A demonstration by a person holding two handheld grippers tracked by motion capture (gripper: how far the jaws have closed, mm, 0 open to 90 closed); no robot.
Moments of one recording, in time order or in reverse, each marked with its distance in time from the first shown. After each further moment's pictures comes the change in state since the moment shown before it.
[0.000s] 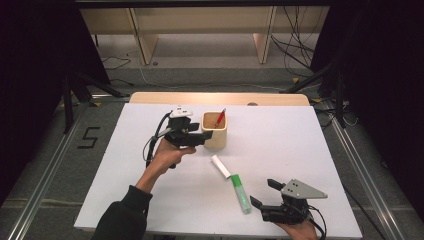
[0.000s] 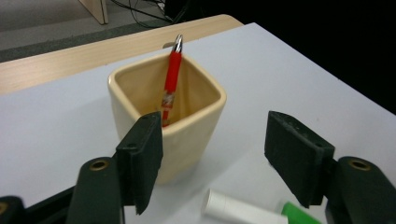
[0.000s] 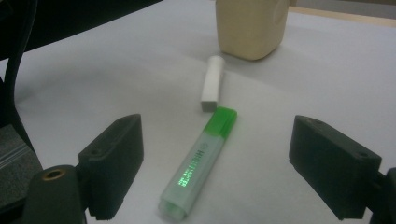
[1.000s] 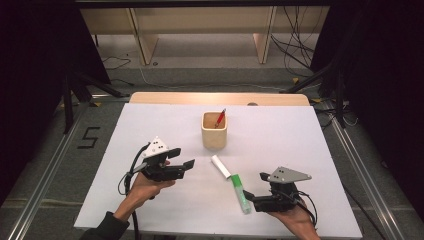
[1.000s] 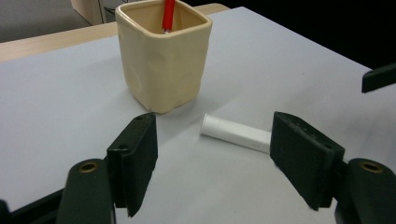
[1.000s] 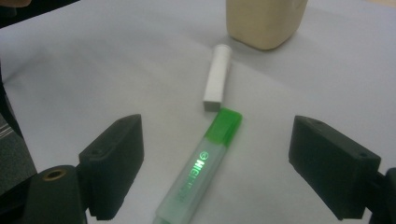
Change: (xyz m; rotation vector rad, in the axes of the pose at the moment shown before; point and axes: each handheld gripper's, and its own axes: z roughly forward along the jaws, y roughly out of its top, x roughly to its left) left arm -0.005 -0.076 -0.053 -0.051 -0.013 0.063; right arm -0.003 0.031 0.025 0.145 0.022 -0.040
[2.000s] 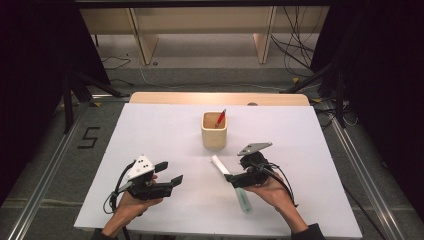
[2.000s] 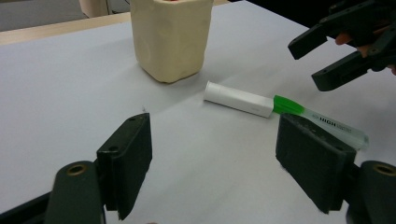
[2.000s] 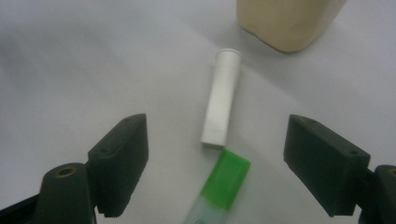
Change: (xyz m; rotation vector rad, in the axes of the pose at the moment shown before) left arm -0.003 -0.038 -0.032 -0.024 0.029 0.015; right arm -0.004 0.060 0.069 0.232 0.015 -0.014
